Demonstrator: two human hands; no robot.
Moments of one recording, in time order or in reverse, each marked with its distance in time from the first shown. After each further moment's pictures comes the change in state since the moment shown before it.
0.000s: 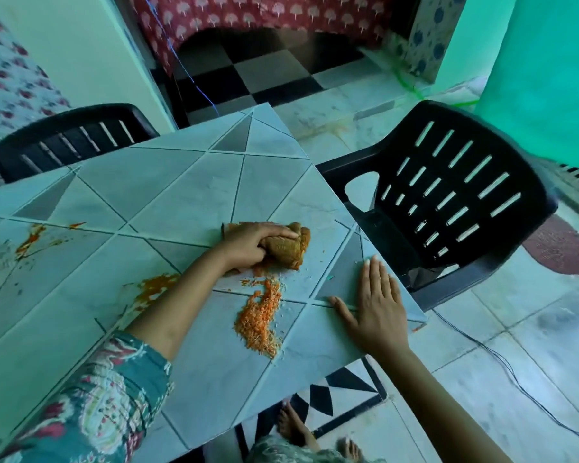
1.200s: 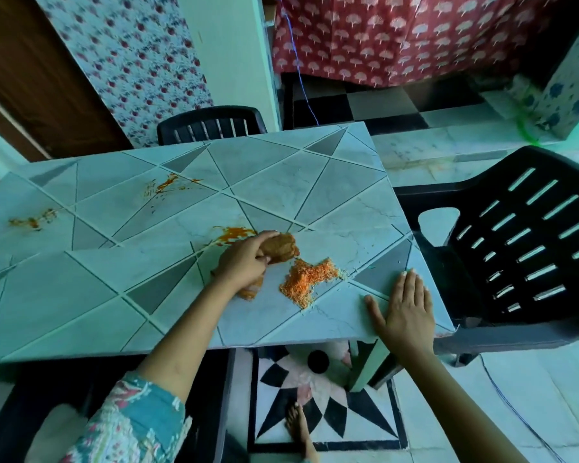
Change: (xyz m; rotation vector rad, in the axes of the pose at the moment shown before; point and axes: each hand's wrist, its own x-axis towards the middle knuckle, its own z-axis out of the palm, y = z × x) left_hand -0.157 0.027 0.042 0.022 0.563 -0.571; right_hand -0.015 0.016 0.005 -0.021 -0.027 -0.175
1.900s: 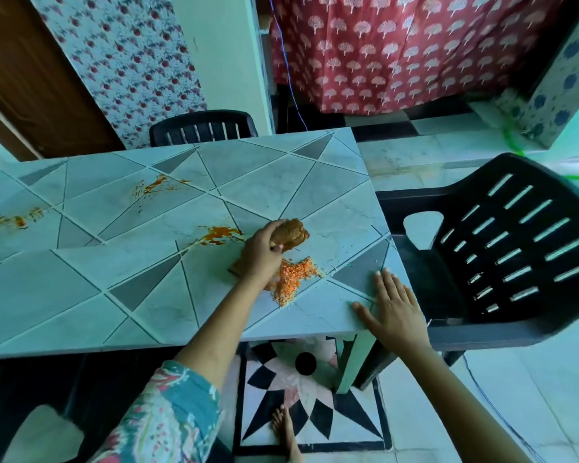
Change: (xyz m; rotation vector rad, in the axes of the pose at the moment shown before) left_hand 0.003 0.059 0.041 -0.284 0.240 -0.043; right_hand 0.001 0.031 -0.021 -0.006 -0.123 -0.186
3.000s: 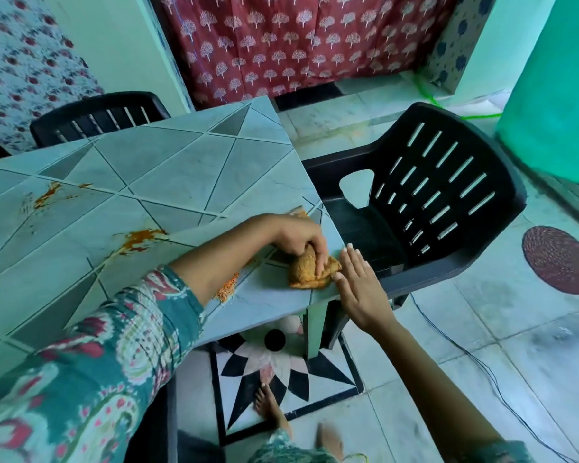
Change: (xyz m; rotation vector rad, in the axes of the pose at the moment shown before) left_hand 0.030 0.122 0.090 0.576 -1.414 0.773; right_hand -0.025 0.032 0.004 0.410 0.096 0.064
